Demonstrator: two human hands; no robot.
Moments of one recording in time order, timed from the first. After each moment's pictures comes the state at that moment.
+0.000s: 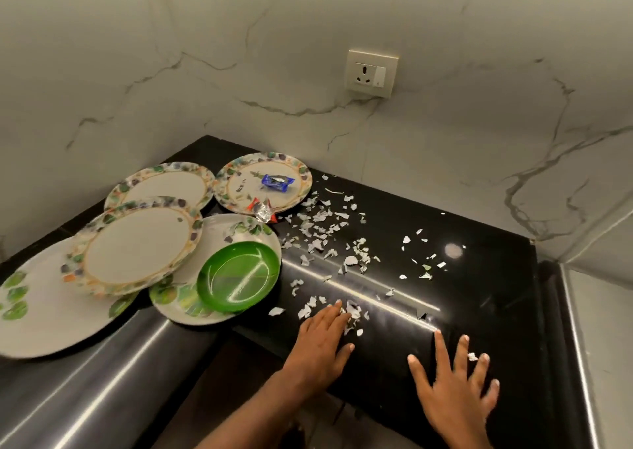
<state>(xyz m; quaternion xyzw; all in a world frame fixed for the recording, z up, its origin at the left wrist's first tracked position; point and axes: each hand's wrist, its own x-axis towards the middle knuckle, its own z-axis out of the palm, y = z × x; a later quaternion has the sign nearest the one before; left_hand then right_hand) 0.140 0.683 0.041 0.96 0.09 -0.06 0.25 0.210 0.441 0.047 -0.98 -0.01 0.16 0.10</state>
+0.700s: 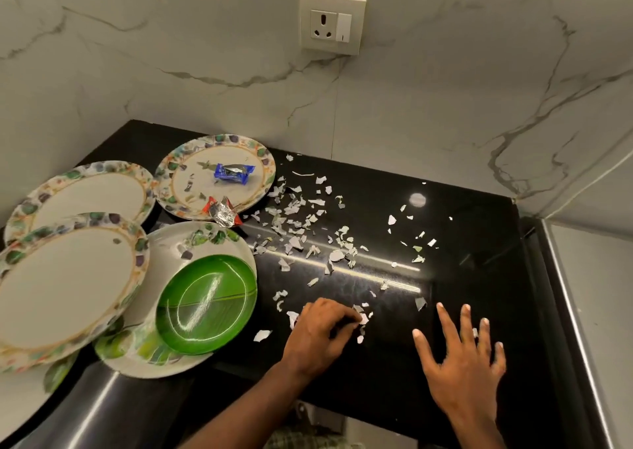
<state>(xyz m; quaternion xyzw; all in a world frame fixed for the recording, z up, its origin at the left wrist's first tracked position) 0.206 0.721 0.005 0.92 -0.03 0.11 0.38 0.238 0.456 0.024 -0.99 0.02 0.03 0.10</state>
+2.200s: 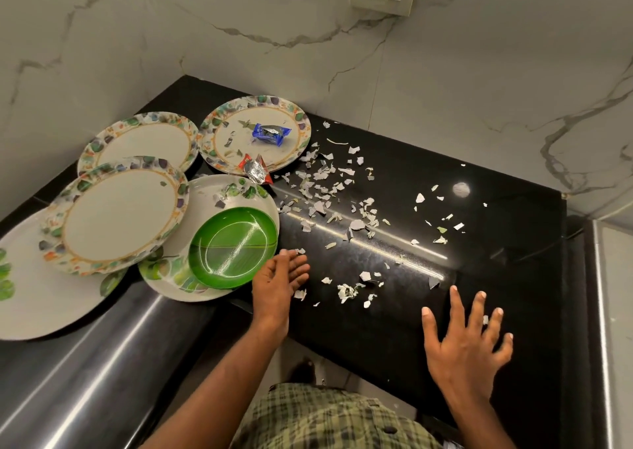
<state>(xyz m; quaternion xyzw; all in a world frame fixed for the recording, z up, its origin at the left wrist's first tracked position) 0.172 0.744 0.052 0.44 0.41 0.21 0.77 0.234 0.450 0.017 -1.00 -0.02 0.02 0.08</state>
